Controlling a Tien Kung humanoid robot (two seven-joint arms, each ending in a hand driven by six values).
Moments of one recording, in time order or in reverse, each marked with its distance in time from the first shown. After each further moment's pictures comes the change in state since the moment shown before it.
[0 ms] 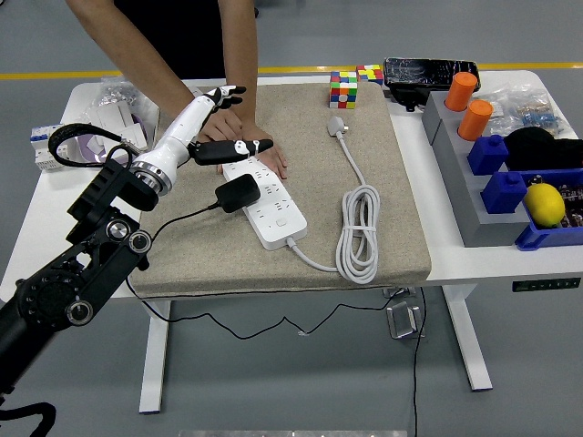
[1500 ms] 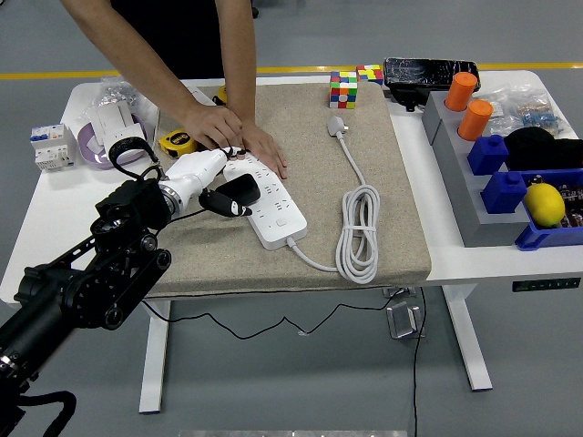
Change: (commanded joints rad) left arm -0.068 -0.078 0.042 0.313 0.326 -0.116 -0.016; right arm 0.005 0.003 0.018 -0.003 0.002 -0.004 0.001
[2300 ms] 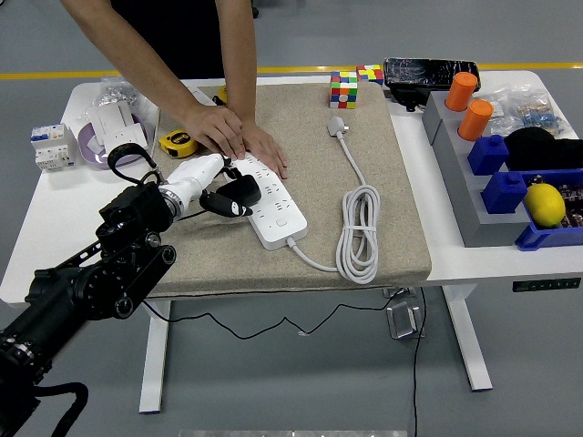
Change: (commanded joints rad) left arm -0.045 -0.039 -0.007 0.162 -0.088 0.071 -0.053; right arm 0.003 -0.006 -0.011 0.001 0.000 -0.001 -0.001
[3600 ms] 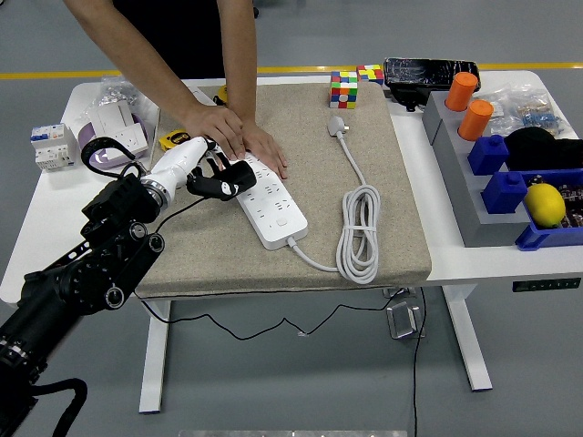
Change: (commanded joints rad) left arm 0.036 0.016 -0.125 -0.071 -0.030 0.027 -0.032; right arm 0.002 0.004 0.011 0.000 0.000 -0.005 0.001
